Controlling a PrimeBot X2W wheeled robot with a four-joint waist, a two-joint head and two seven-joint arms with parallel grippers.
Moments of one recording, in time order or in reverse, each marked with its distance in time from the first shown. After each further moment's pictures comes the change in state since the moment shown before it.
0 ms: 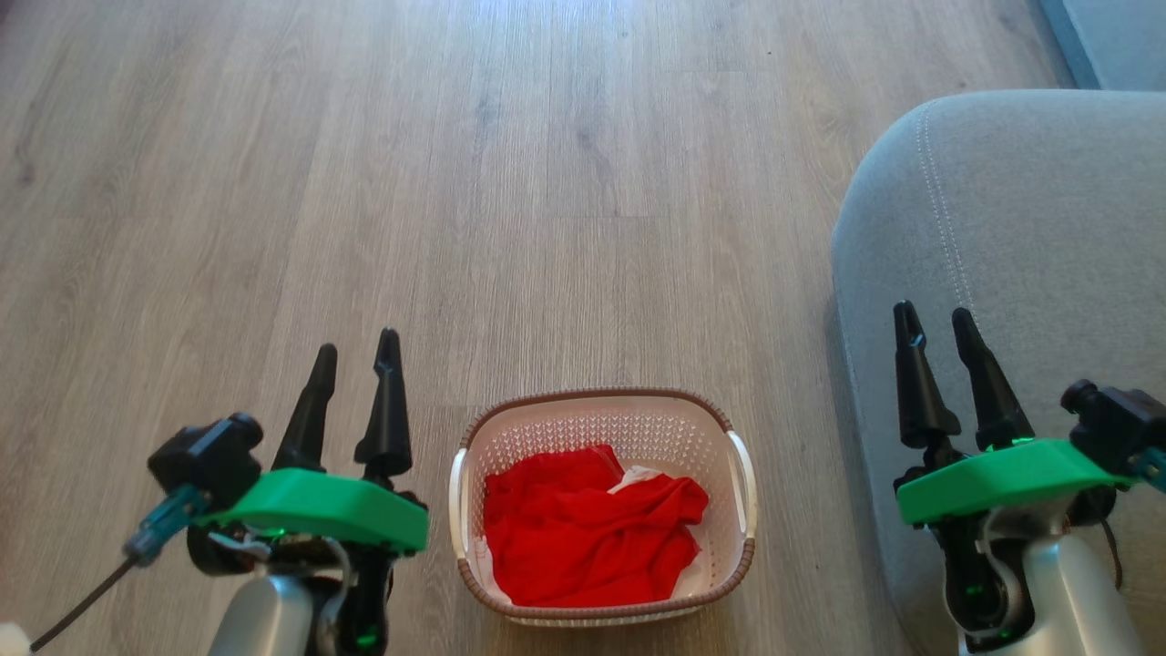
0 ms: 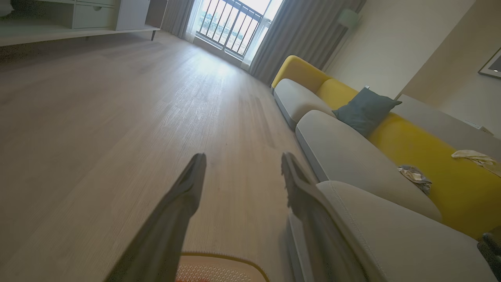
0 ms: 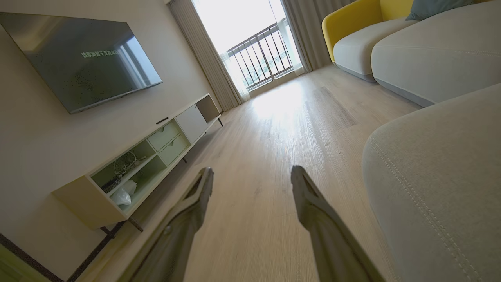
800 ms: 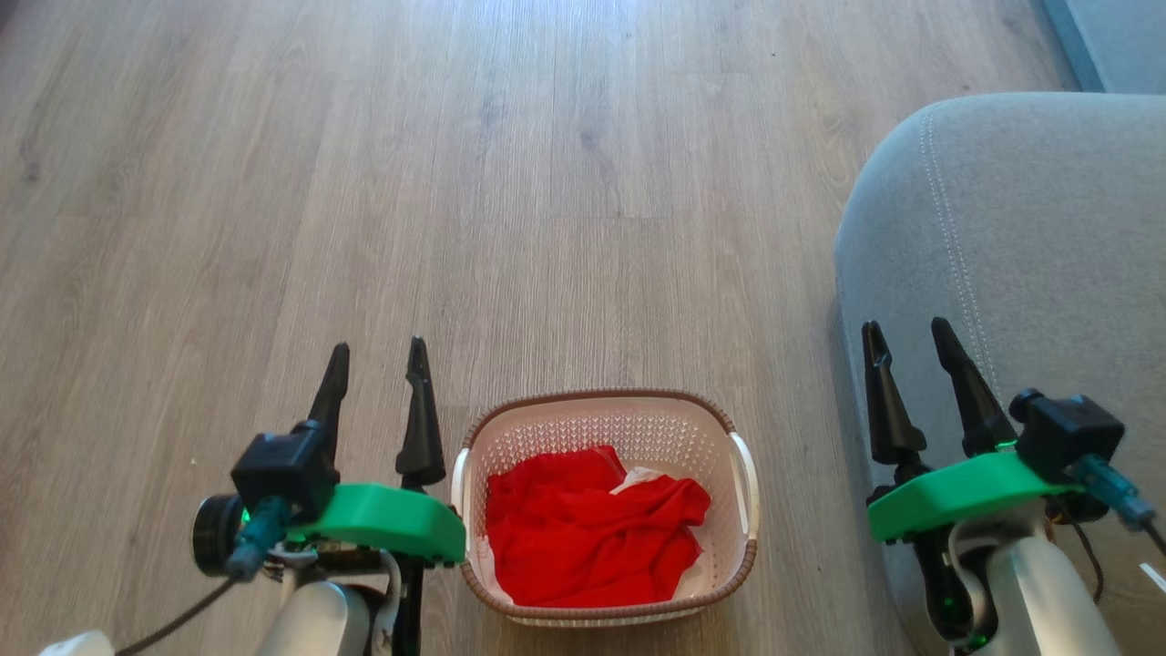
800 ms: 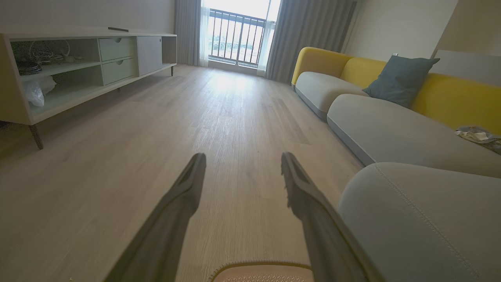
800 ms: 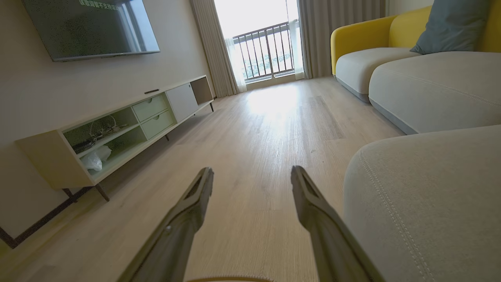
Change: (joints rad) left arm -0.018 0.032 -0.117 0.013 0.253 0.163 -0.065; right arm -0.014 0.000 0.025 0.070 -0.225 0.001 -0.066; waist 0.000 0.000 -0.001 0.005
